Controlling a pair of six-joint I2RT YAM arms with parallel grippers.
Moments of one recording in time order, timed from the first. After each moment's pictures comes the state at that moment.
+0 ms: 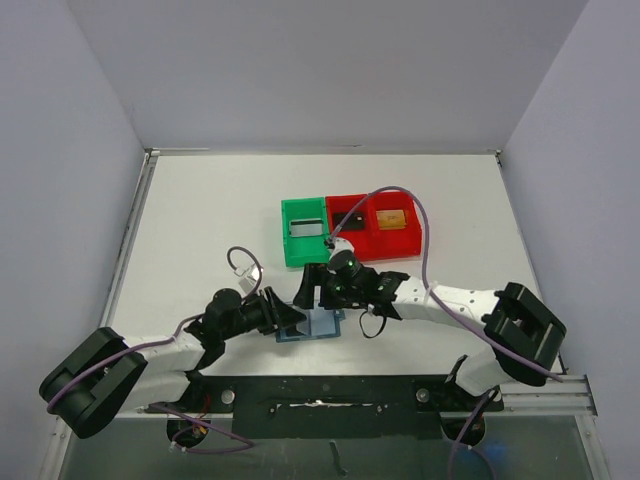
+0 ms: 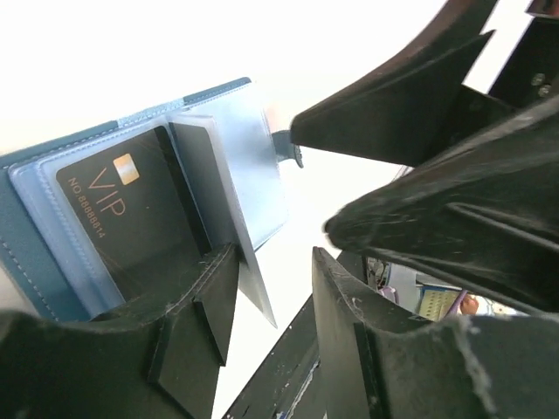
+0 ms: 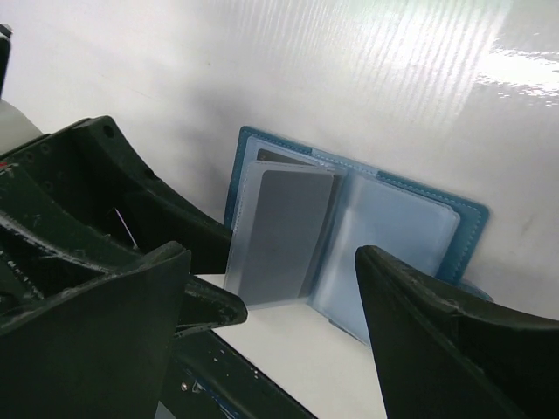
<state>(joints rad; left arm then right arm) -0.68 1.17 0.07 0.73 0.34 -1.06 0.94 1.51 0.82 -0.06 -0.05 0.82</state>
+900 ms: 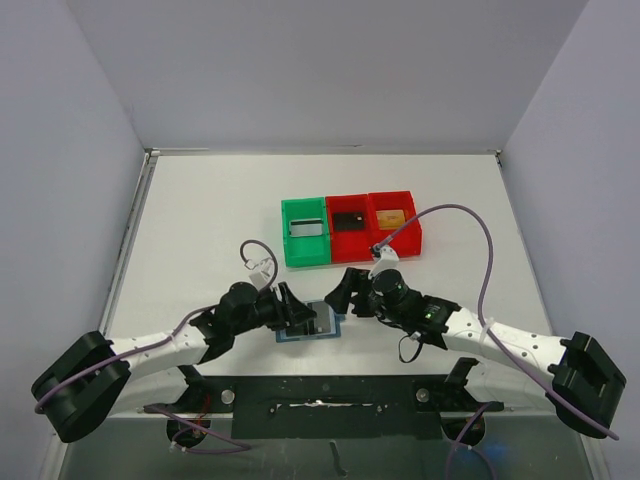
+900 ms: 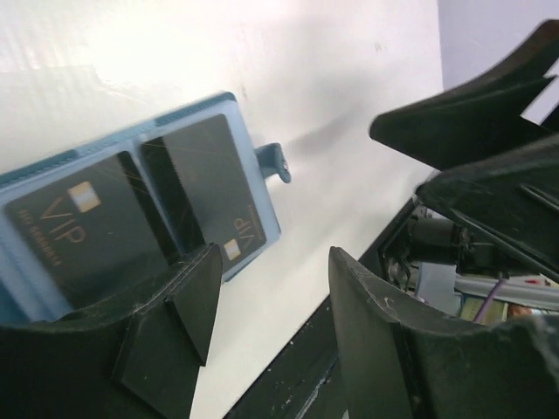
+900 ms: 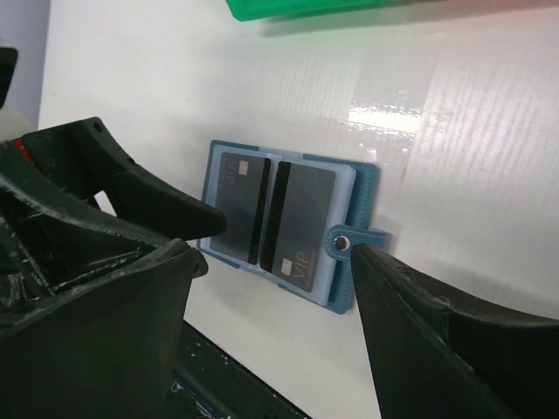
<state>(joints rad) -0.80 1.13 0.23 0.48 0.20 -0.99 0.91 1.07 0.52 -0.05 0.13 0.85</state>
